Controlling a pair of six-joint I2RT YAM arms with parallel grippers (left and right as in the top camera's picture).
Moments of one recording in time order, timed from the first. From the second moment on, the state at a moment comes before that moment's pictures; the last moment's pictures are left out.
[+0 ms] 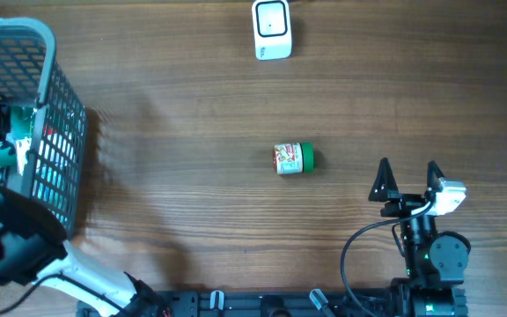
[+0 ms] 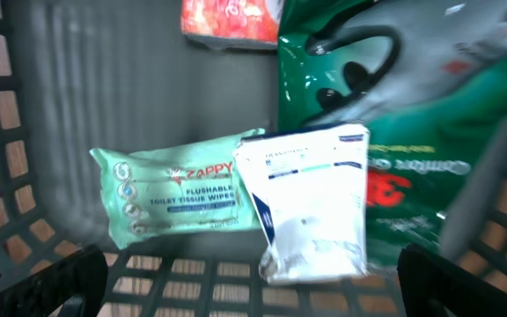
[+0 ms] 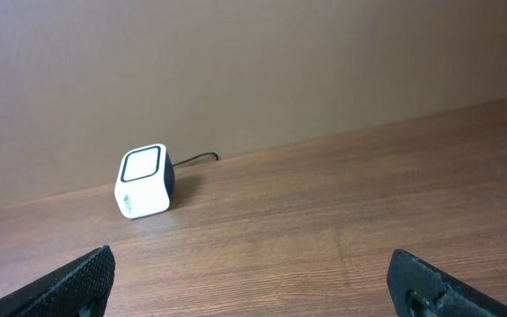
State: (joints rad) left arm 0.67 1.96 1.88 -1.41 -0.13 -0.96; right arm -0.01 0.01 0.01 0.00 -0.02 0.23
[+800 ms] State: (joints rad) left arm 0.59 2.05 1.61 -1.02 -0.12 -1.03; right arm -0.01 0.01 0.01 0.00 -0.02 0.23
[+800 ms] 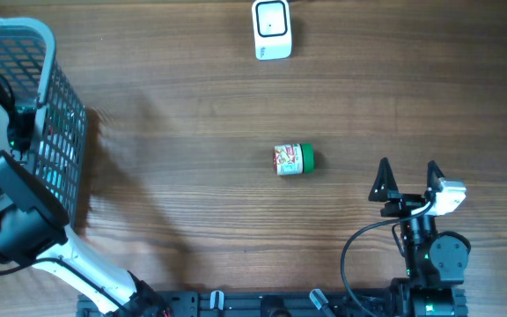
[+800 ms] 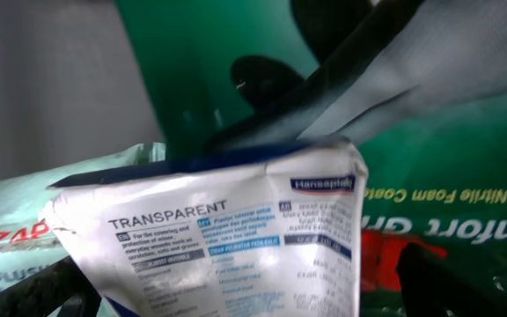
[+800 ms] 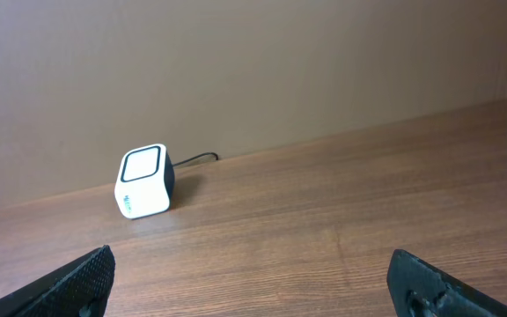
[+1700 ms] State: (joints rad) left arm 0.59 1.82 1.73 -1.18 -0.12 -1.00; right arm -0.01 0.01 0.01 0.00 -0.02 0.23
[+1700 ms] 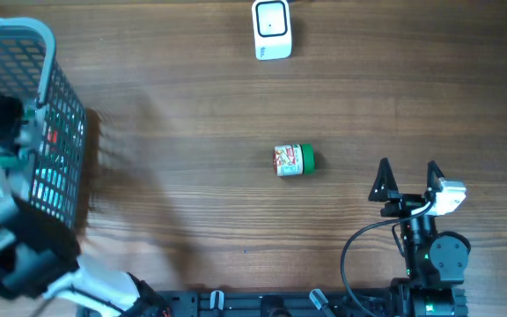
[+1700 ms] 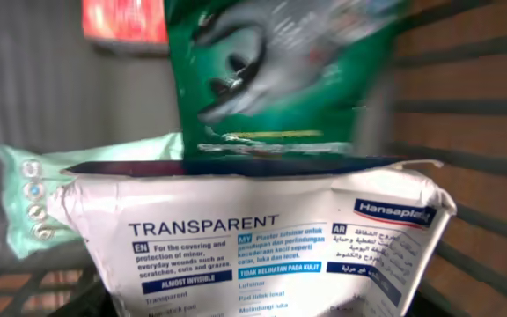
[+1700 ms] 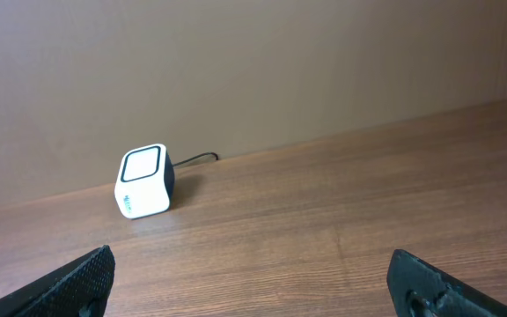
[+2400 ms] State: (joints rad) left arm -0.29 1.43 1.66 -1.17 0.01 -1.01; right arm -0.01 0.01 0.01 0.00 -0.02 0.23
